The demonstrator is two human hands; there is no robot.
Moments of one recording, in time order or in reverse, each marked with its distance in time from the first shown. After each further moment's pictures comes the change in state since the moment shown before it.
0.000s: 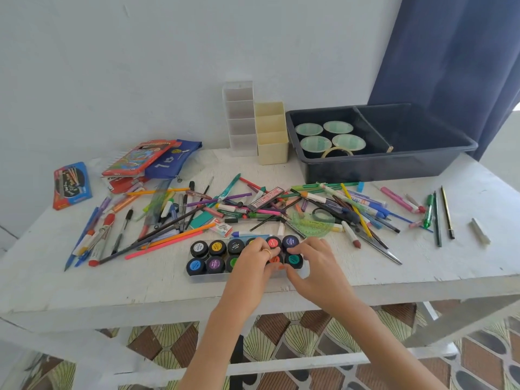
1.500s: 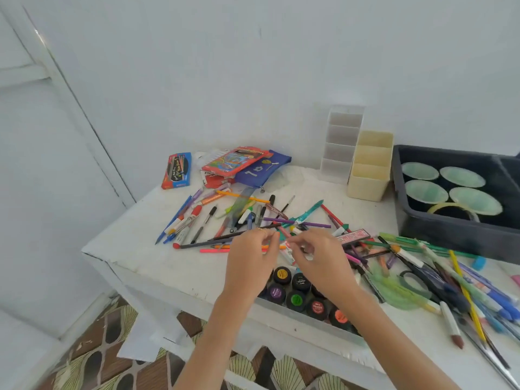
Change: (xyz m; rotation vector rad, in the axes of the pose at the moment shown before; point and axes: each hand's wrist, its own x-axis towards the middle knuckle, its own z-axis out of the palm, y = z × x) left_hand 0.017 -0.035 -0.095 0.066 0.506 -0.382; right_hand 0.121 -0.073 0.046 0.181 -0.162 -0.285
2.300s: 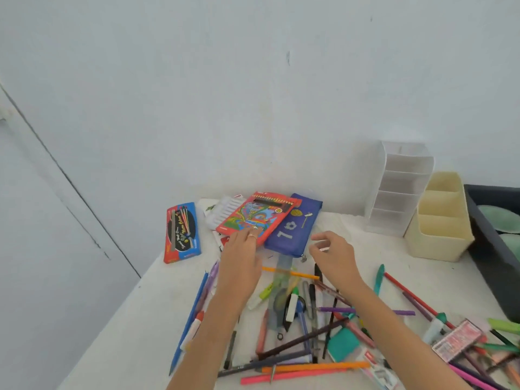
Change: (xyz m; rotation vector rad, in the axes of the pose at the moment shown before) left_hand 0.214 -0.146 -0.017 0.311 -0.160 0.114; right_hand 0.204 0.011 0.099 0.248 0.115 0.561
